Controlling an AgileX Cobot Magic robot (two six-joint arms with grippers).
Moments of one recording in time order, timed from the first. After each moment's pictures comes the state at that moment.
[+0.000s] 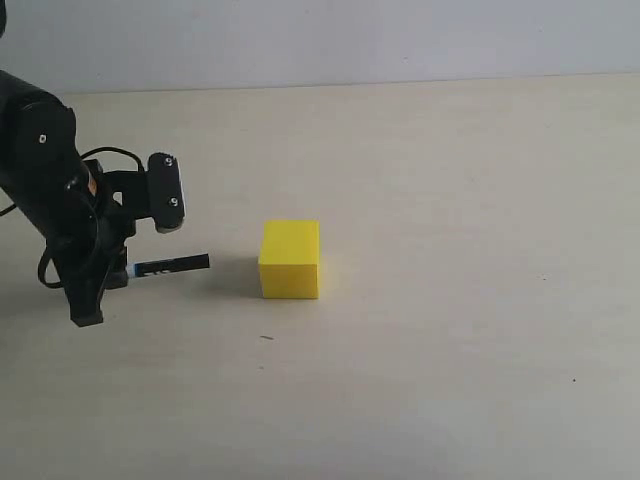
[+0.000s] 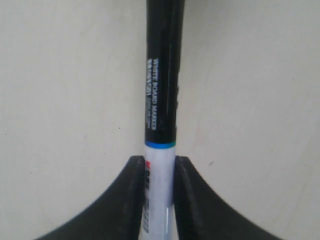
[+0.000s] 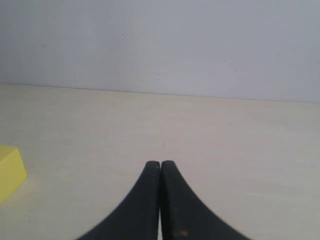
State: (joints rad) left arm -0.43 1.81 -0.96 0.16 0.64 0.84; right arm 0.23 0.01 -0.01 0.39 0.27 -0.39
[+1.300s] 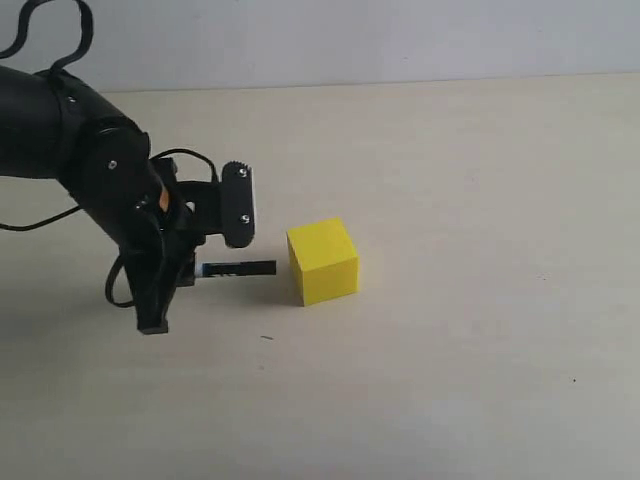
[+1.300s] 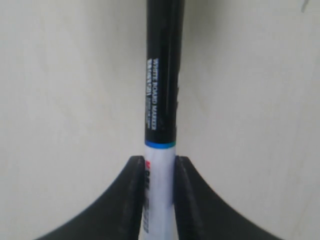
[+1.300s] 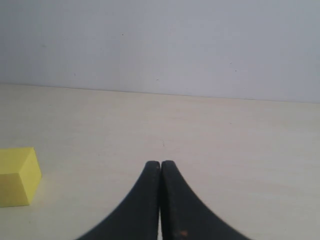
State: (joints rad) left arm -0.63 1.84 -1.00 0.20 0.58 0.76; right arm 0.23 0.01 -0.01 0.39 0.27 -0.39
